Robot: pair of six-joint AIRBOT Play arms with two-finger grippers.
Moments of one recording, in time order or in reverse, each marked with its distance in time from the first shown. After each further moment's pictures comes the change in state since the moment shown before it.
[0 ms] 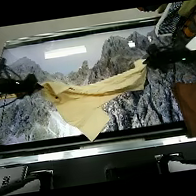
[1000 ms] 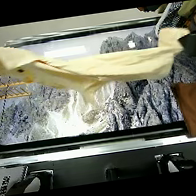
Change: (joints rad) left arm 0.142 0.360 0.344 -0.045 -0.131 0.092; right arm 0.000 0.657 0.001 -0.218 0.069 -0.478
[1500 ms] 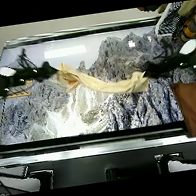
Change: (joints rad) left arm -0.133 -0.643 -0.082 -0.375 0.268 0.279; right arm 0.000 -0.608 -0.009 0.081 0.103 0.068
